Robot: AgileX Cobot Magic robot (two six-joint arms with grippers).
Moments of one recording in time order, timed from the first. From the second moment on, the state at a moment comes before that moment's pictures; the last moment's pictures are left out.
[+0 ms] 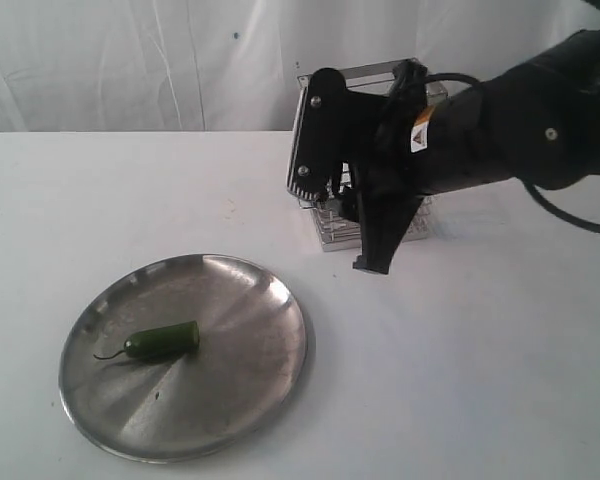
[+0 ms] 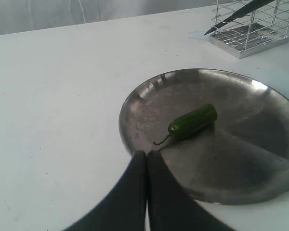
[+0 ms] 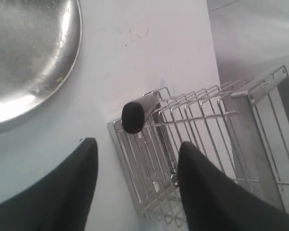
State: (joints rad) left arm -0.18 0.00 0.02 -0.16 0.34 0.16; right arm 0.60 1.50 -1.07 -0.09 0.35 -0.83
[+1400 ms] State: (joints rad) left arm -0.18 0.00 0.02 -0.16 0.34 0.16; right arm 0.65 1.80 -1.24 -0.53 0.35 -0.54
